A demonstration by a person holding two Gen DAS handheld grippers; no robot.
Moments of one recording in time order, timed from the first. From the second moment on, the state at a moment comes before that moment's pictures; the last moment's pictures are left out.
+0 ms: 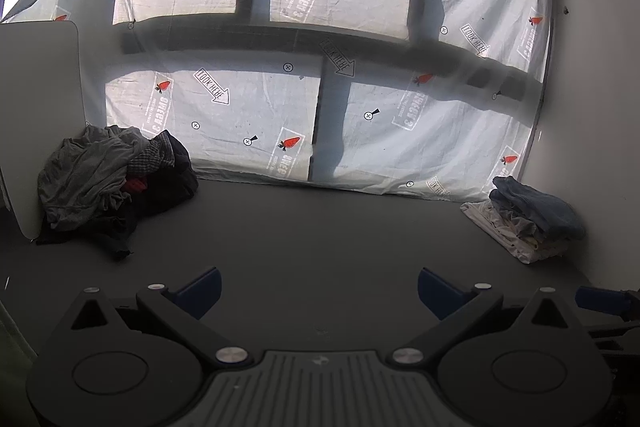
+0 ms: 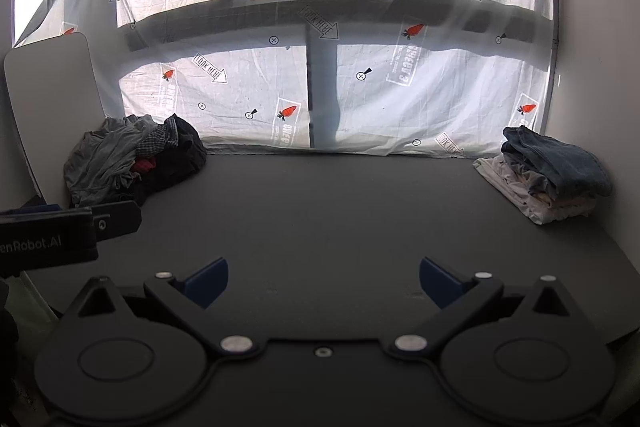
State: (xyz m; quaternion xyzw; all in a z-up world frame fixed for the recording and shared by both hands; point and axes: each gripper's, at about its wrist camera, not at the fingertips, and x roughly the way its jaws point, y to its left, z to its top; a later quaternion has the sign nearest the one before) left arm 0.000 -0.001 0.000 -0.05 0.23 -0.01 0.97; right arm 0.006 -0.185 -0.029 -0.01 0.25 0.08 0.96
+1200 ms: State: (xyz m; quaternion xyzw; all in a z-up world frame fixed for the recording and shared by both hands) left arm 0.001 -0.007 0.004 -0.03 0.21 0.01 0.98; right arm 0.009 -0.170 -0.023 -0.03 0.22 0.10 0.97
